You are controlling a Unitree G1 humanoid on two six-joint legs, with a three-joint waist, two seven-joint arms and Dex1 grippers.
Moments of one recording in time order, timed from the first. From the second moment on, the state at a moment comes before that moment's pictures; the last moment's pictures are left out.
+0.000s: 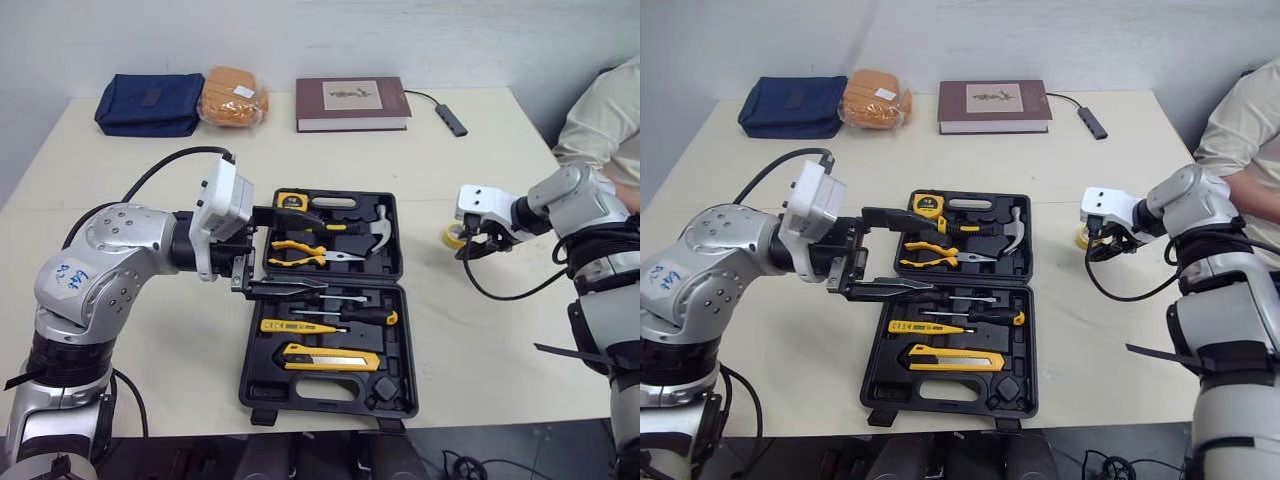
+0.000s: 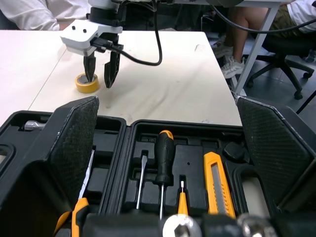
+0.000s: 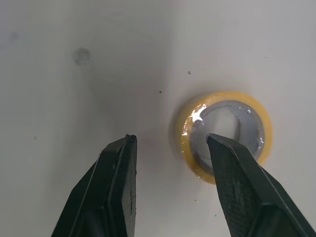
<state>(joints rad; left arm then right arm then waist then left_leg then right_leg) -0.63 0.73 0.02 -0.38 -0.73 0.70 -1.03 -1.24 -0.73 0.43 1.17 -0.31 -0.02 1.32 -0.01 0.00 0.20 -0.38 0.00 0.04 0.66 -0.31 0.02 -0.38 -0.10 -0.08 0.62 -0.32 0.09</state>
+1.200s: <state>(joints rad) -0.34 0.83 -0.17 -0.53 -0.57 0.51 -1.22 -0.23 -0.96 0.20 -0.62 0.32 0.57 1.31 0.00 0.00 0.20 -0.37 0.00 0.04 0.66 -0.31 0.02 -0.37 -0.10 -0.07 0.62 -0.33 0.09</state>
